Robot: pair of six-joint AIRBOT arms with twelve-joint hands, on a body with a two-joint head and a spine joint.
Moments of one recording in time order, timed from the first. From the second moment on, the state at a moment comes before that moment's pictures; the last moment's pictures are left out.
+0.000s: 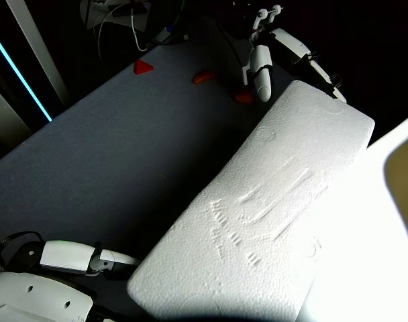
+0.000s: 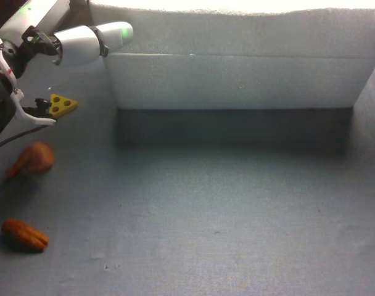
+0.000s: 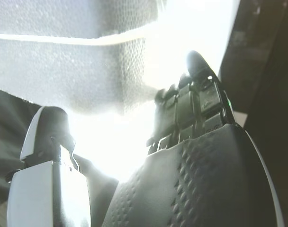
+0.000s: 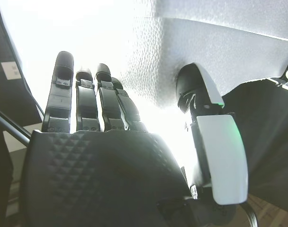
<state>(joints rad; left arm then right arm) 0.56 -1.23 1.53 -0.25 -0.80 0.28 -0.45 -0.95 1.29 0.43 0.67 -0.81</state>
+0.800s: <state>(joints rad) 0.65 -1.20 1.48 -0.28 -0.85 0.29 -0.45 -0.95 1.29 0.40 0.67 -0.82</state>
